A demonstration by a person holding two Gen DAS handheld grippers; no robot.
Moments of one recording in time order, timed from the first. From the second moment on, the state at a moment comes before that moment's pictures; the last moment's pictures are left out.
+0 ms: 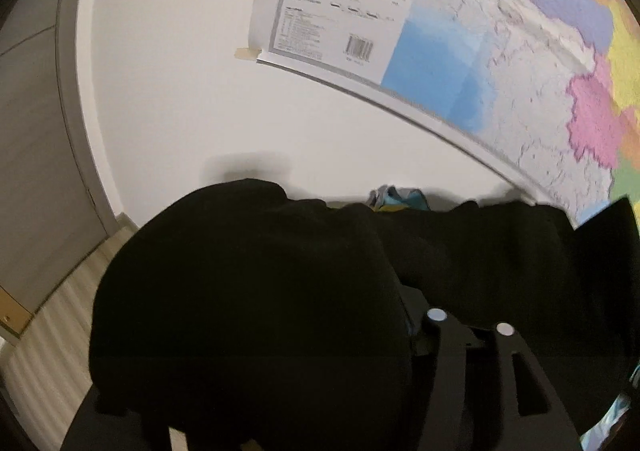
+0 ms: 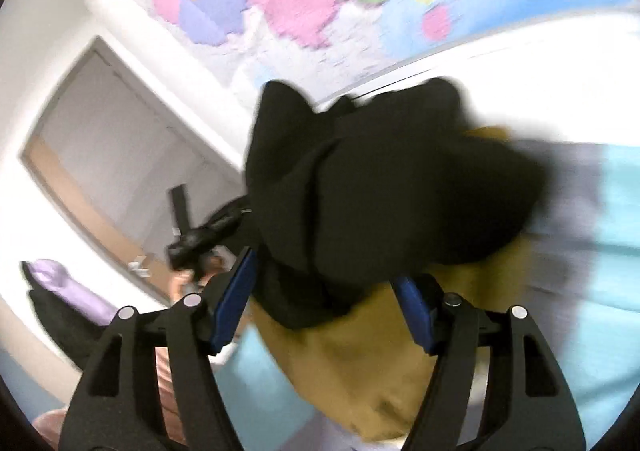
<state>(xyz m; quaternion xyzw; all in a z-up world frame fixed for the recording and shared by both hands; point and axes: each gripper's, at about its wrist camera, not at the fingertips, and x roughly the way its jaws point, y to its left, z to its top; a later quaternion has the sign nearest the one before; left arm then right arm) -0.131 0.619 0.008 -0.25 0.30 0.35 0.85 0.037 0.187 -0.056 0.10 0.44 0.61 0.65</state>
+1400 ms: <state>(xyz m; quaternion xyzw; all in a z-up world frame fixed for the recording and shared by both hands) -0.104 0.537 0.015 -0.15 0.35 0.36 0.85 0.060 0.302 0.005 -0.08 0.43 0.51 0.74</state>
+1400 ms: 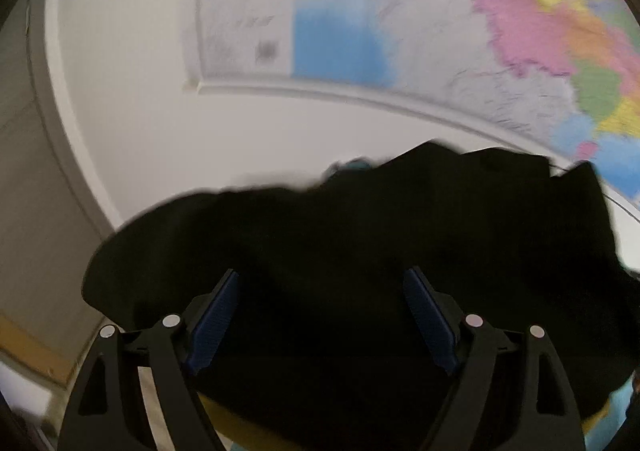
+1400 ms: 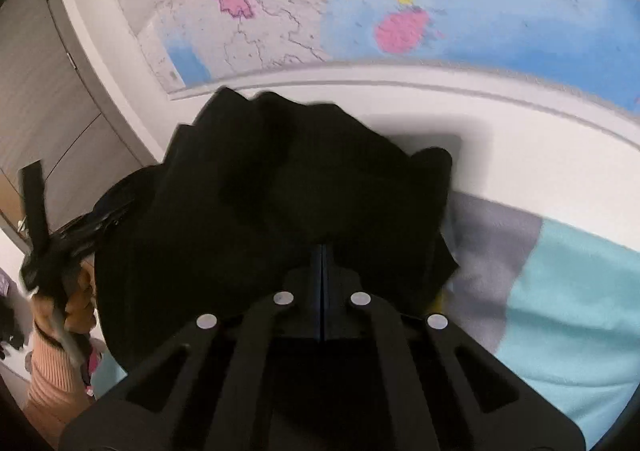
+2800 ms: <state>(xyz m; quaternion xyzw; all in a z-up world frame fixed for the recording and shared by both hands) -0.083 0.456 0.019 -0.12 0.33 0.30 0.89 -0.010 0.308 0.002 -0.13 0.36 0.60 0.70</state>
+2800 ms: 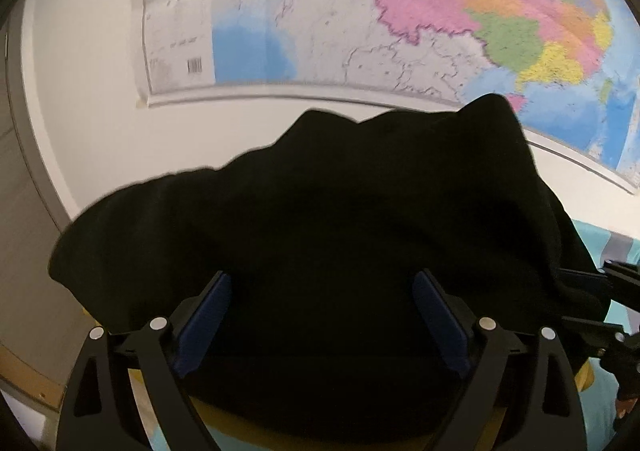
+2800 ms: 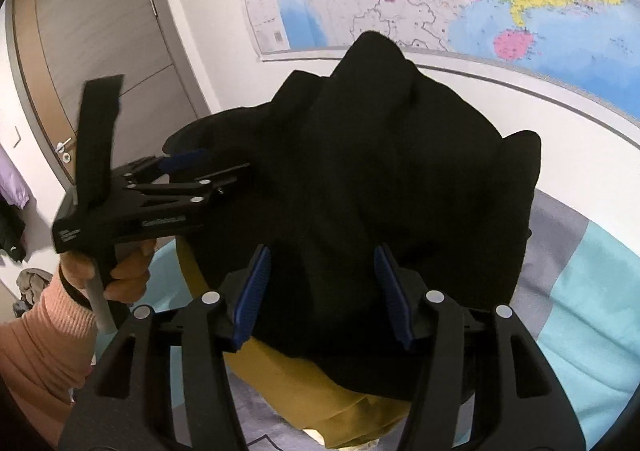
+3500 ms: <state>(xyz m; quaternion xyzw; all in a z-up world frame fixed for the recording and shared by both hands) -0.103 0.389 0.033 -0.09 0.31 0.33 0.89 -0.040 0.276 0.012 -0.15 0.31 0.61 0.71</state>
